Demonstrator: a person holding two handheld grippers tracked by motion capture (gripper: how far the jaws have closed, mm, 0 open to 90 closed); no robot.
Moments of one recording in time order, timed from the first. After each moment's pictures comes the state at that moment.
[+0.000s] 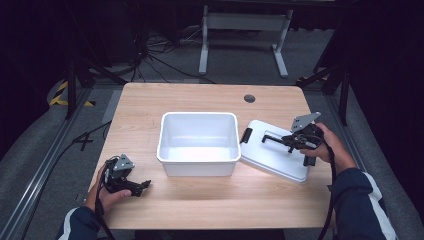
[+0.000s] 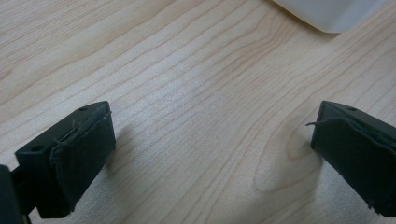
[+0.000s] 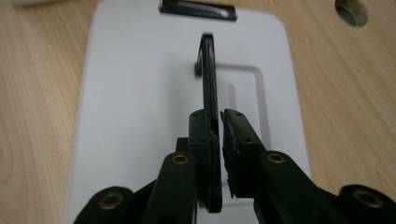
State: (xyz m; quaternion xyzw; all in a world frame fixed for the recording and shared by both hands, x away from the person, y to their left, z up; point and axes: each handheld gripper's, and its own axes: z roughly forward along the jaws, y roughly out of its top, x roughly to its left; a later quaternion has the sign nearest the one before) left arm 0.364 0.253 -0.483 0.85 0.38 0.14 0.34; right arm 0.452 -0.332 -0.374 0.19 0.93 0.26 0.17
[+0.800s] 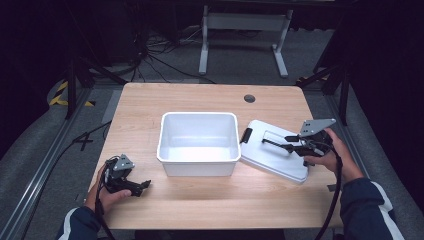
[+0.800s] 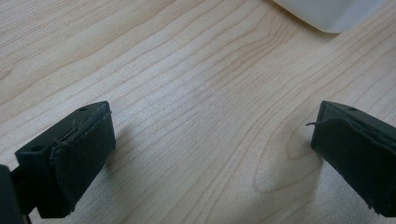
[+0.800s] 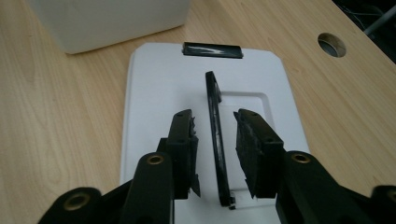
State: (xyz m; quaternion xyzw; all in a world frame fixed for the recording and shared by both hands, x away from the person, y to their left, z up) left arm 0.364 0.253 -0.483 0.85 0.38 0.14 0.34; right arm 0.414 -0.334 -0.360 0.20 0.91 0.32 0.19
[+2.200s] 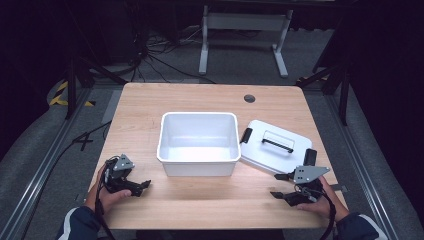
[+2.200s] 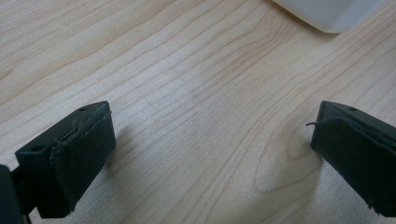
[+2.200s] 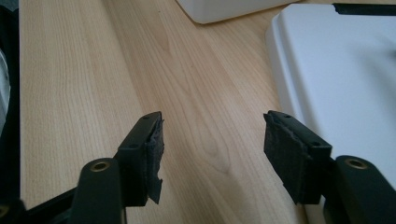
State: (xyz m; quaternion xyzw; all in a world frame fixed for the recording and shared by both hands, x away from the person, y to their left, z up) left arm 0.364 0.253 -0.483 0.85 0.38 0.14 0.34; right arm 0.326 -0.316 -0.443 0.19 0.89 0.39 0.12
